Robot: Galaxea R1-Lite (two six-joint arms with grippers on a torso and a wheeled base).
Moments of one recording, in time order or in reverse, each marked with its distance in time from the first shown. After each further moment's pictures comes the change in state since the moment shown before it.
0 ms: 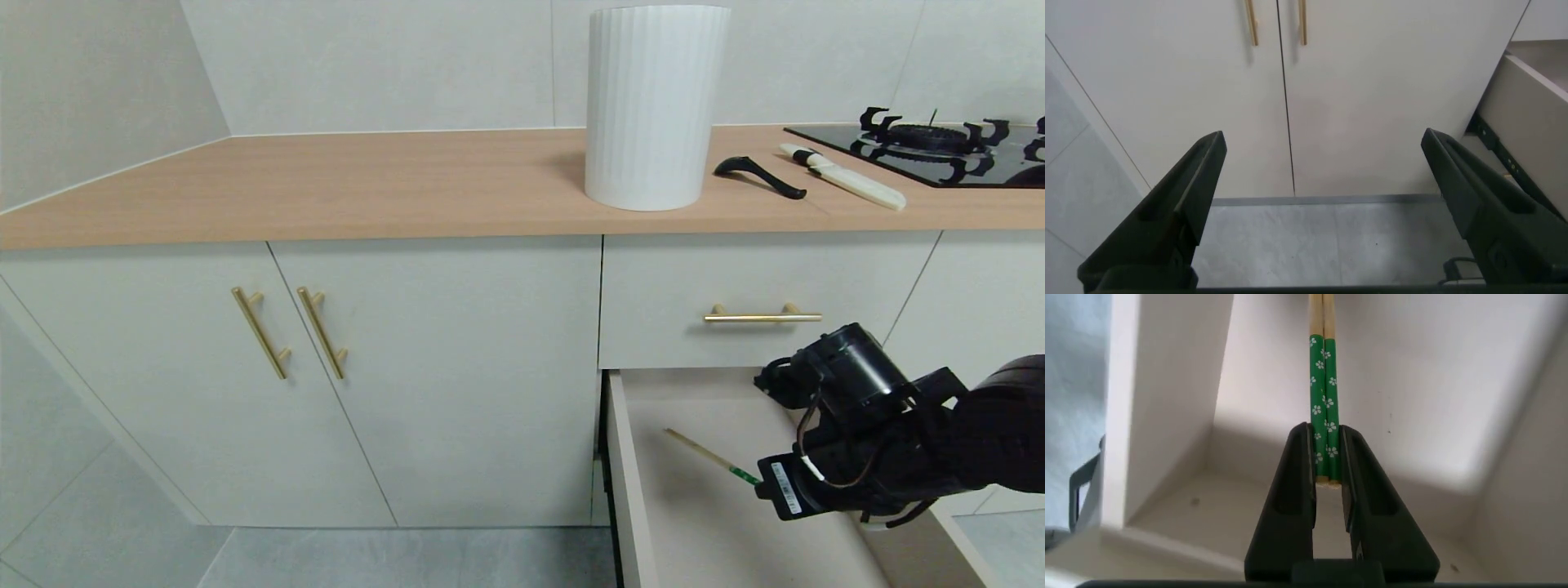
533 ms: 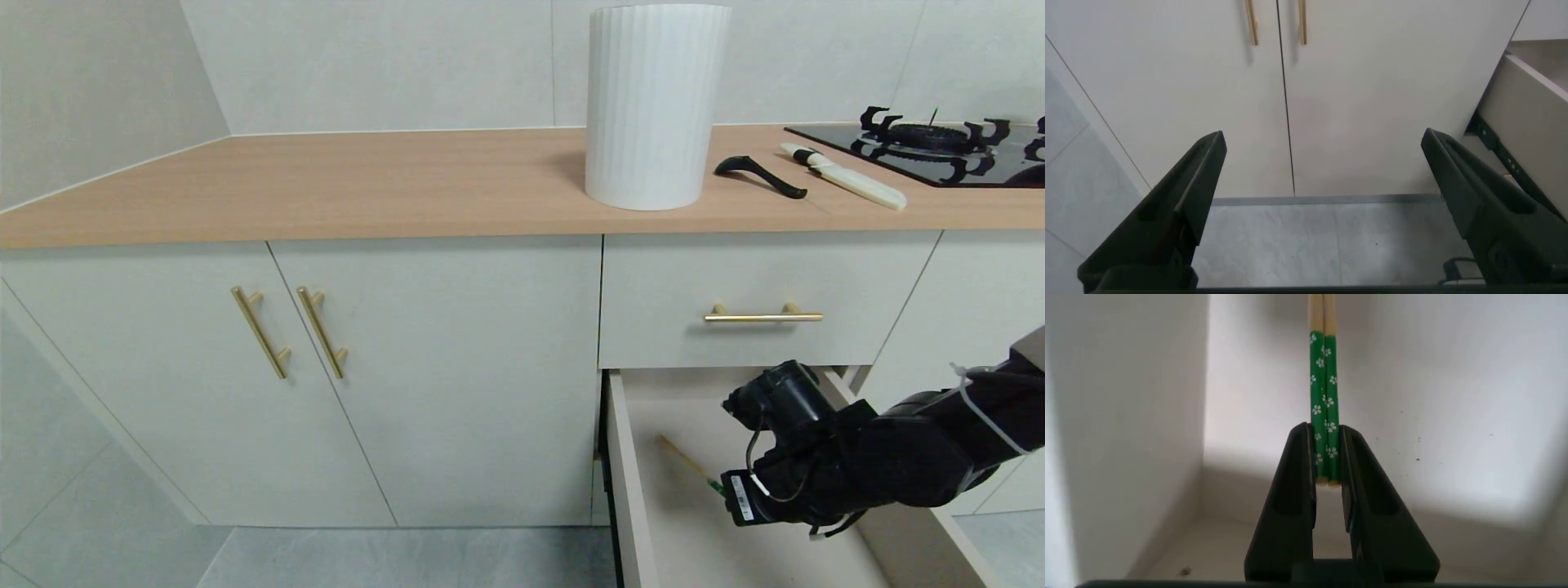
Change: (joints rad) left arm 0.000 0.000 0.000 0.000 0.000 0.000; right arm -0.001 0.219 0.021 -0.196 -0.001 0.087
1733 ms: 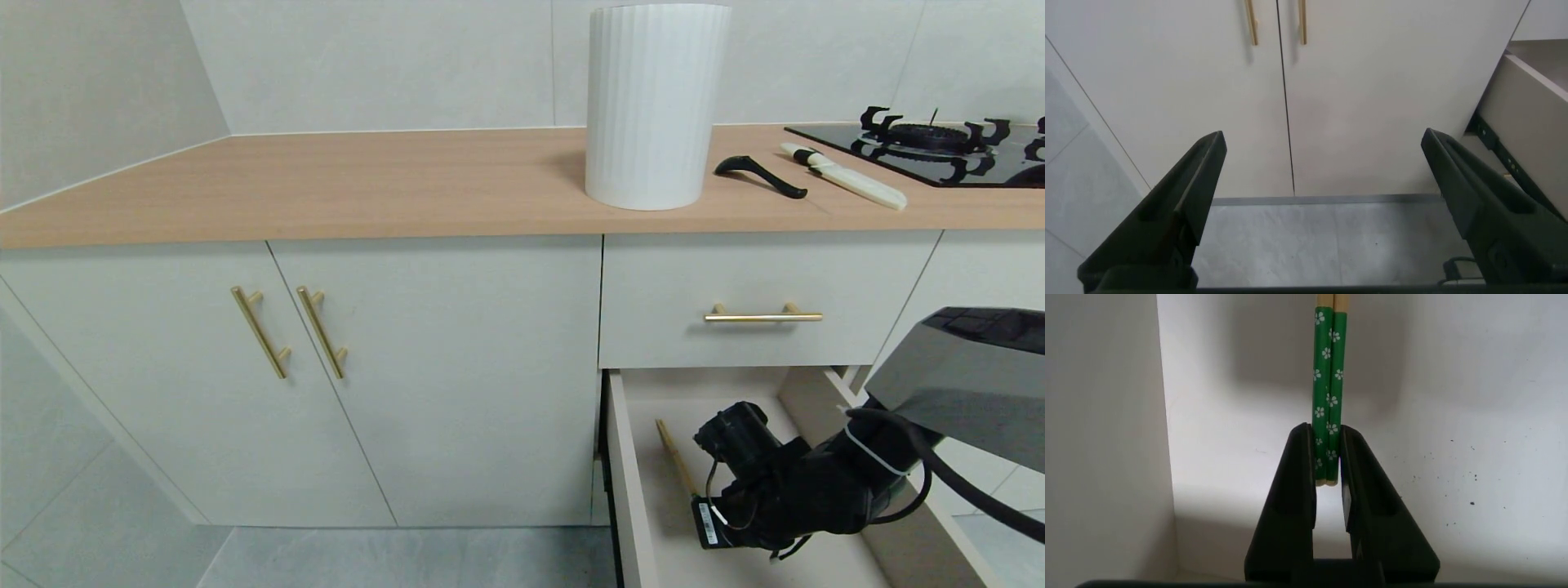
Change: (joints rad) left arm 0.000 0.000 0.000 0.000 0.000 0.000; right arm 0.030 0.234 -0.011 -0.165 -0.020 0.062
